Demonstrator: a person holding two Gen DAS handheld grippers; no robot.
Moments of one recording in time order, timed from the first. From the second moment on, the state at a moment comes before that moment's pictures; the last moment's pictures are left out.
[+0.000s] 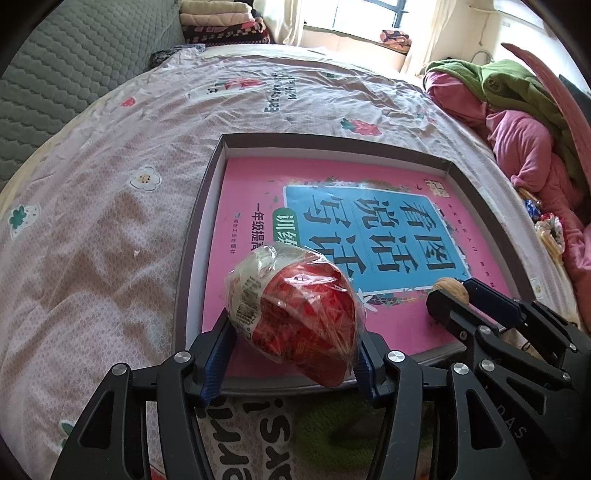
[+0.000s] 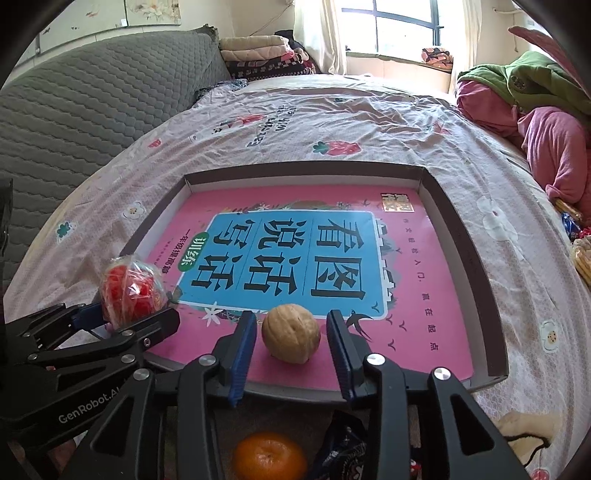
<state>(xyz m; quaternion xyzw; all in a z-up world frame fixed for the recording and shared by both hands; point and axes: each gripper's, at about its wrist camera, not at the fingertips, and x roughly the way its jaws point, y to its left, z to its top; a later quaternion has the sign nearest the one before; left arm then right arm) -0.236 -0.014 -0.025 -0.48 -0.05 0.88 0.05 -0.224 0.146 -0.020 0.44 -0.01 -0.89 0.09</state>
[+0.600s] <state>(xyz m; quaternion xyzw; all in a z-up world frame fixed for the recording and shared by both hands) -0.194 -0.016 0.005 -0.45 -0.04 0.89 0.04 -0.183 0.156 0.019 0.40 -0.01 -0.91 0.09</state>
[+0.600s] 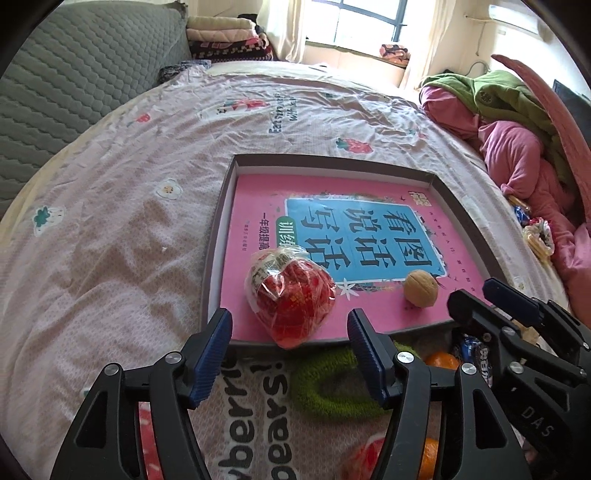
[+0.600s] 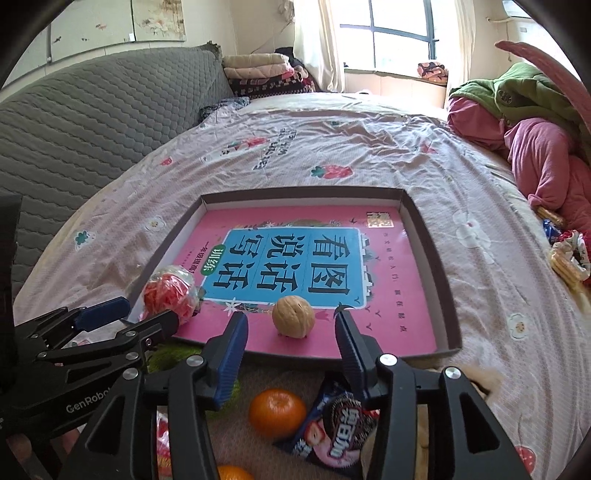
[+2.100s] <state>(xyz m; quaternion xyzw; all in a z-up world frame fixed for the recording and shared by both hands) -0.069 0.008 0.015 -0.41 -0.04 0.91 0.08 -0.068 0.216 0.023 0.36 -0.02 -0.93 0.06</state>
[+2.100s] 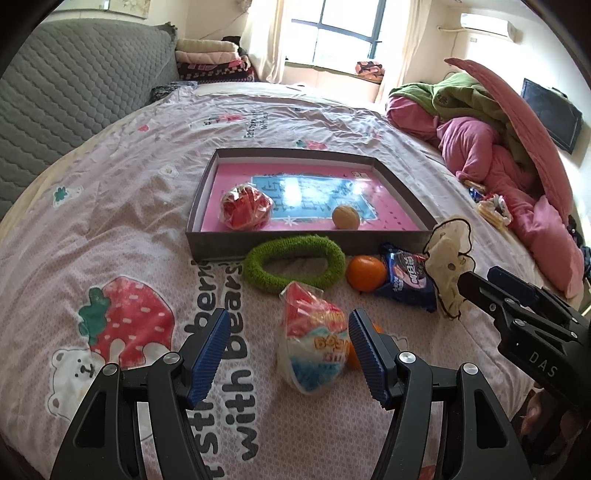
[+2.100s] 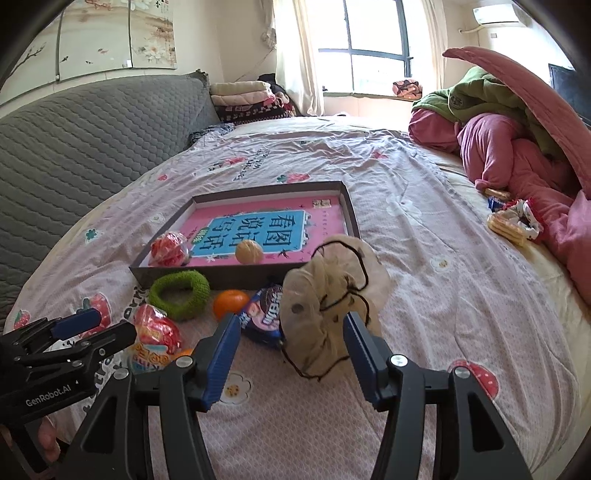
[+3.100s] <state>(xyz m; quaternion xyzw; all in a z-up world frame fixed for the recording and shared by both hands) -0.075 0.017 -0.014 -0.43 -0.04 0.90 0.08 -0.073 0.222 0.005 0.37 -0.02 -0.93 0.05</state>
